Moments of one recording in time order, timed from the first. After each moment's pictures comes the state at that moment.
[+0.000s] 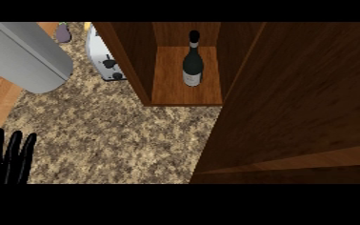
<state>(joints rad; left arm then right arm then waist) 0.44 0.73 -0.40 -2.13 0.78 0.43 -0.67 0.10 -0.01 0.63 -2.41 -0.26 0.24 0.73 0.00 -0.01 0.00</state>
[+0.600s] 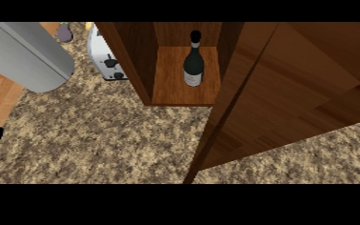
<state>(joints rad) 0.50 0.81 -0.18 -2.12 0.90 0.26 -0.63 -0.05 -0.04 0.82 -2.41 0.02 -0.08 0.73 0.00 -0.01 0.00</state>
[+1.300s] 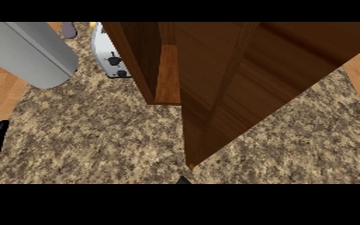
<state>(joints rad) 0.45 0.79 -0.17 -2.14 0.93 0.23 -0.55 -0.41 -0.17 0.88 -2.34 0.03 -0.36 0.75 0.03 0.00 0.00</state>
